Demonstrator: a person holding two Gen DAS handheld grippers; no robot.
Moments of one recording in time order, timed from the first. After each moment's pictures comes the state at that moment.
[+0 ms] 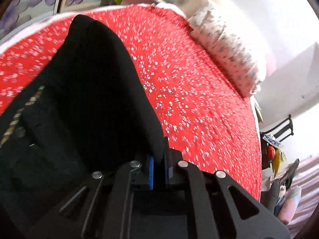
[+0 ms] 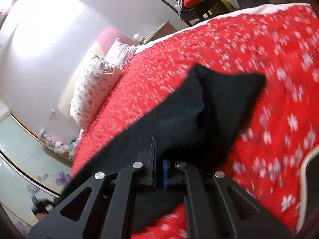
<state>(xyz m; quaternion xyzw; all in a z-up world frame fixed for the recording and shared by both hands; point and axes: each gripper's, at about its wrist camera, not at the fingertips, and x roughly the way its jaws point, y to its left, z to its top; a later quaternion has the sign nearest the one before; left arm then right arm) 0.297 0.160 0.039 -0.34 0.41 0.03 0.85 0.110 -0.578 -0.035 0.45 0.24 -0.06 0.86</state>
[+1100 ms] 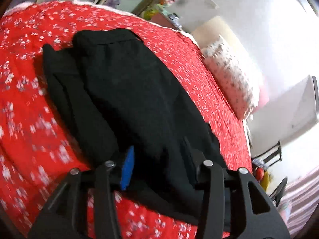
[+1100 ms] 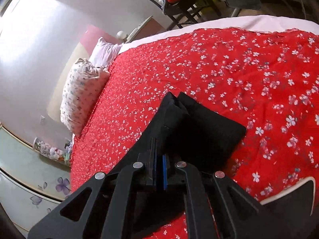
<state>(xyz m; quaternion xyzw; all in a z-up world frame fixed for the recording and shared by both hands) 0.082 0.183 -0.024 -0.44 0.31 0.09 0.84 0.109 -0.621 -0.006 0.47 0.29 -0.10 0.83</state>
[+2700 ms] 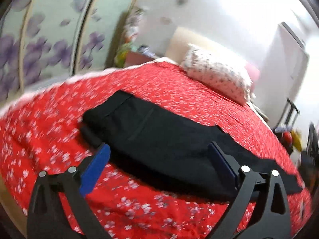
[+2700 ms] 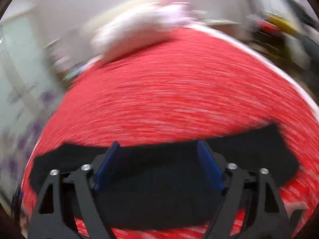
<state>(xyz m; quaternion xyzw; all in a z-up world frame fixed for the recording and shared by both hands) 0.016 0.183 0.014 -0.18 0.23 0.07 0.95 0.190 -0.397 0.085 0.14 0.37 0.09 0.92</state>
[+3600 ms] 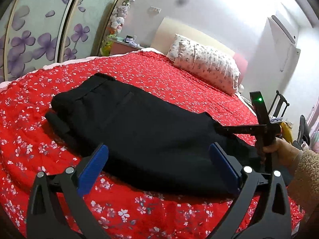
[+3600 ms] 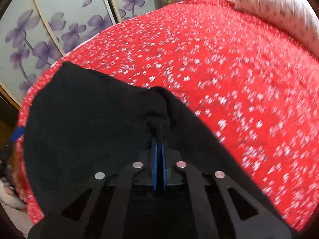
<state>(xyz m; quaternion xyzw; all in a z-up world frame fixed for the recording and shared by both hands) 0.041 0.173 -0.017 -0.20 0.25 0.02 0.95 0.298 -0.067 -0.010 -0.11 0.46 0.36 0.80</state>
